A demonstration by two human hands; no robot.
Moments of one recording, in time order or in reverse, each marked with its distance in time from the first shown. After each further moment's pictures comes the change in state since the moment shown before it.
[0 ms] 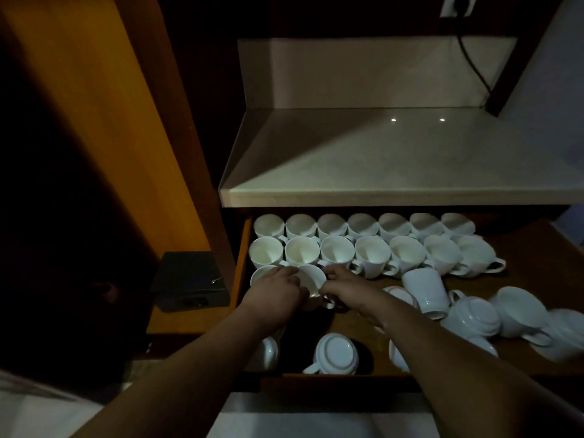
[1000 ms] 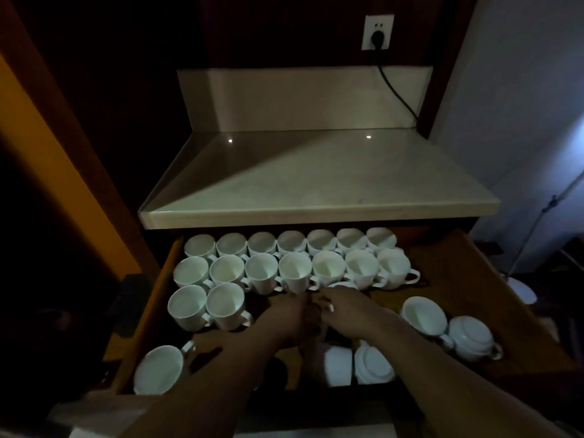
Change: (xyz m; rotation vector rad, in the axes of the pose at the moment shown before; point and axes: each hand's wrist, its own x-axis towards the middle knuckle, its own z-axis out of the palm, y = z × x) left_hand 0.122 0.155 -0.025 -0.512 -0.134 -0.193; right_hand -0.061 0.073 -0.149 -0.740 0.108 -0.202
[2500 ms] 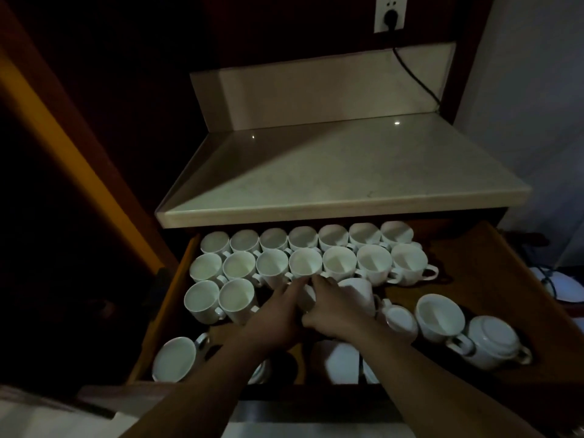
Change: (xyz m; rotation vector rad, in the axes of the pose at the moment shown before) left_hand -0.041 0.011 -0.015 -0.290 0.194 -0.123; right_hand 0.000 -0.033 0.012 0.251 -0.037 0.077
